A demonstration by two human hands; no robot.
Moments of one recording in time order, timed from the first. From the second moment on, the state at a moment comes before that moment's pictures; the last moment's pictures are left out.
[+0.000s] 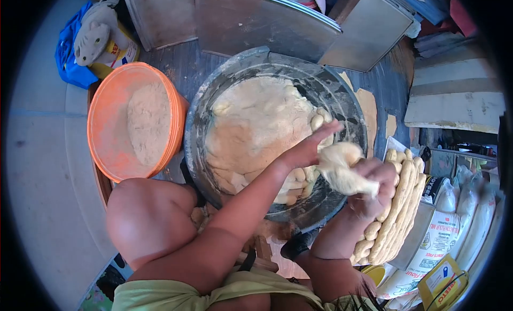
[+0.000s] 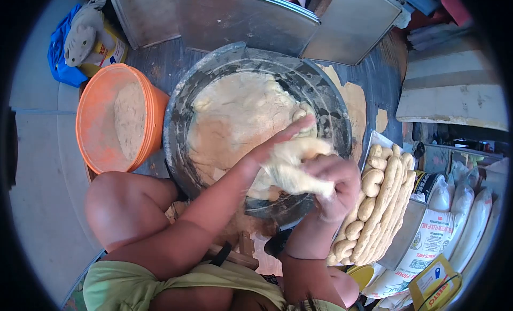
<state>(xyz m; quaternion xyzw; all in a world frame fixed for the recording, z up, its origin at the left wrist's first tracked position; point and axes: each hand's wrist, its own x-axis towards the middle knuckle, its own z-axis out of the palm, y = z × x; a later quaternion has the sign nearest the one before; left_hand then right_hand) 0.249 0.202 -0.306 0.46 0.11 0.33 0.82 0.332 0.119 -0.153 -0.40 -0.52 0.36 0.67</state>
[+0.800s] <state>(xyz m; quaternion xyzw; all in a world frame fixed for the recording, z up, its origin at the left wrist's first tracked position) 0.156 0.243 -0.439 0.80 0.58 0.07 0.15 0.324 0.218 -0.419 -0.73 -0.68 0.08 0.00</state>
